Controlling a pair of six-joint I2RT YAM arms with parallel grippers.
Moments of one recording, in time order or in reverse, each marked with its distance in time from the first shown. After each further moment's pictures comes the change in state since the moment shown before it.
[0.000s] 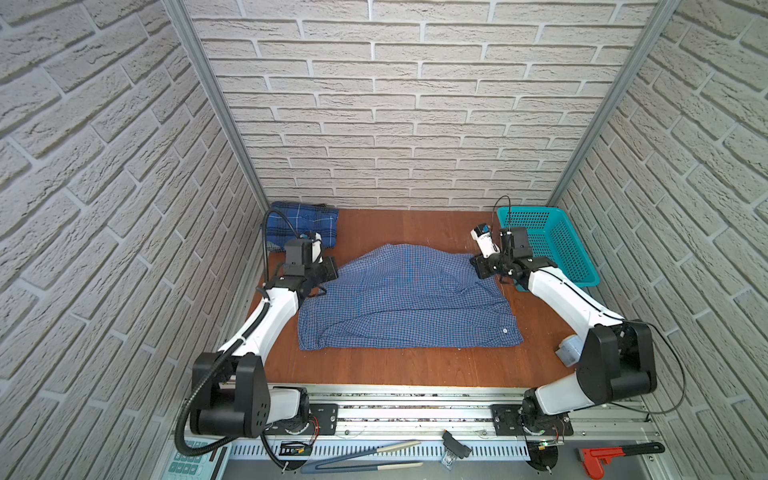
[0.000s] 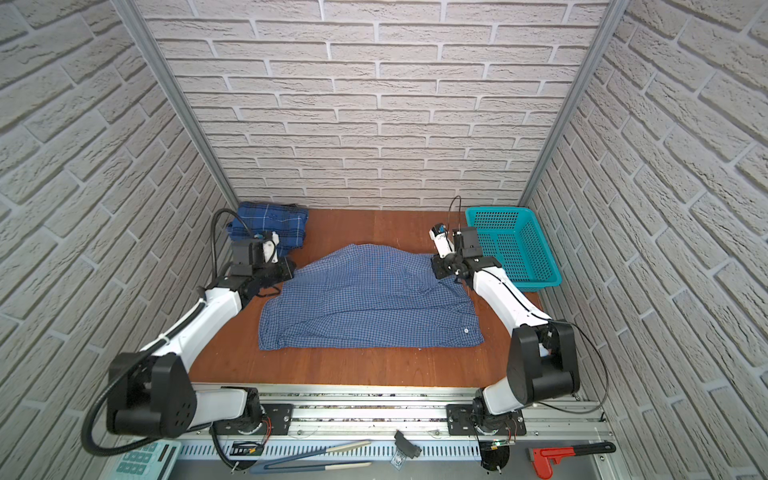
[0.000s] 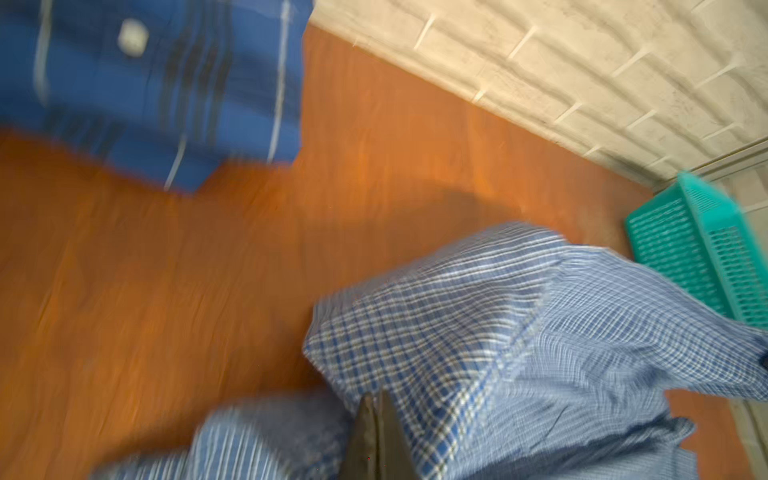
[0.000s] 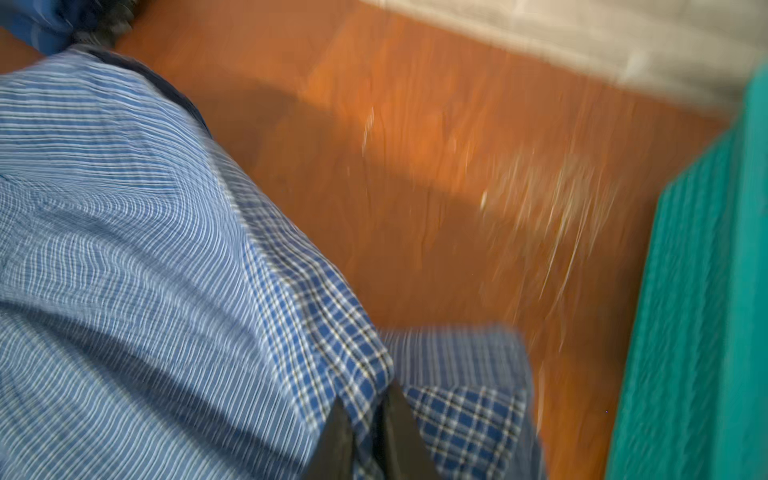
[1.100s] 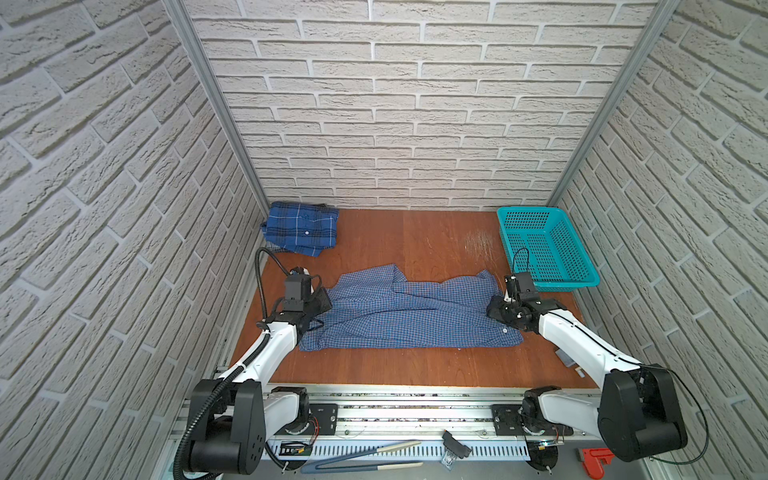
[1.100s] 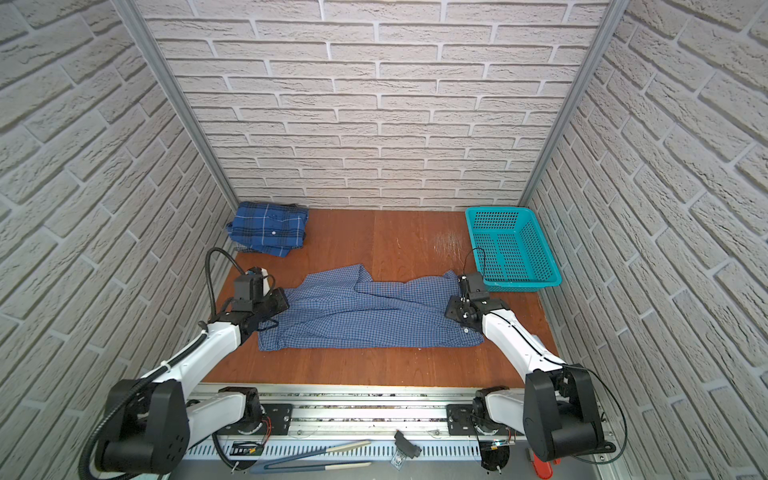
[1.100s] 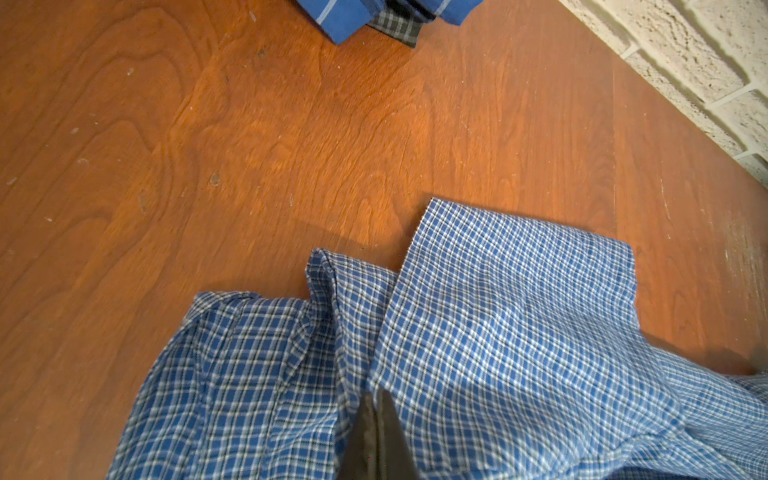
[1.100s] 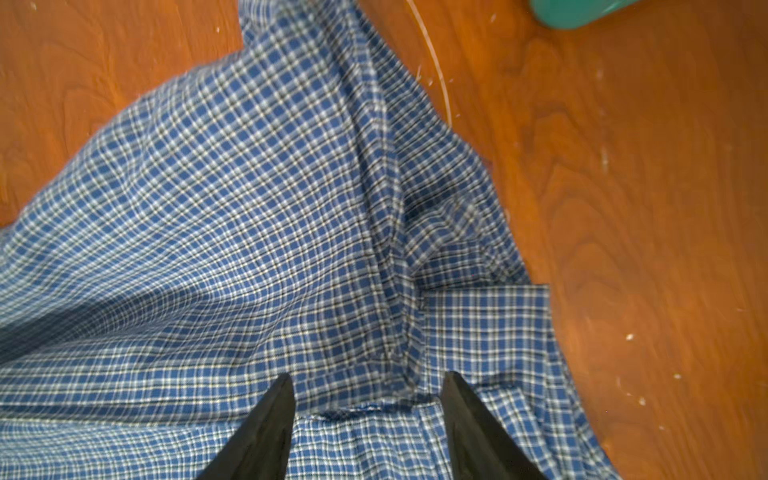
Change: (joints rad) left arm 0.022 -0.102 -0.280 0.100 -0.145 -0.098; right arm -0.003 -0.236 -0.368 -0.112 0.250 0.668
